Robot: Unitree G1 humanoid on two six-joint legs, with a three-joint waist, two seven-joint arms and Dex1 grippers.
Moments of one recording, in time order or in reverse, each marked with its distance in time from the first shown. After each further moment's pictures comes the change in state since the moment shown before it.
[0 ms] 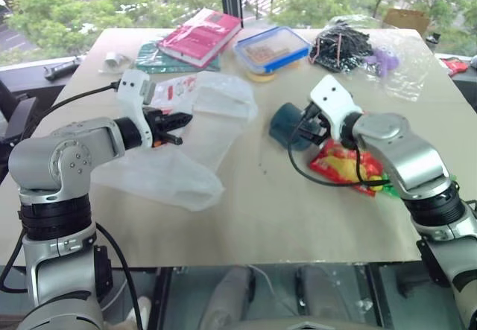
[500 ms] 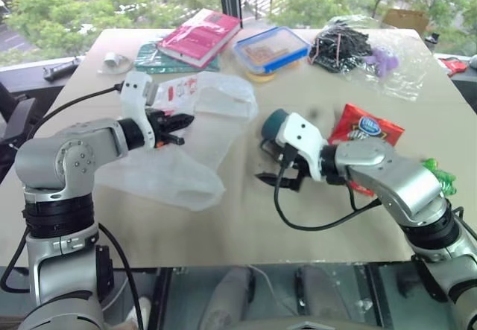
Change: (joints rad) left arm -0.003 -0.006 -0.017 0.028 0.001 -0.019 0.001; right arm 0.078 0.066 0.138 -0.068 0.143 0.067 0.159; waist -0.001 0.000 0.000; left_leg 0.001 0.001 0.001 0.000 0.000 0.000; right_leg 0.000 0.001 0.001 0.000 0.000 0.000
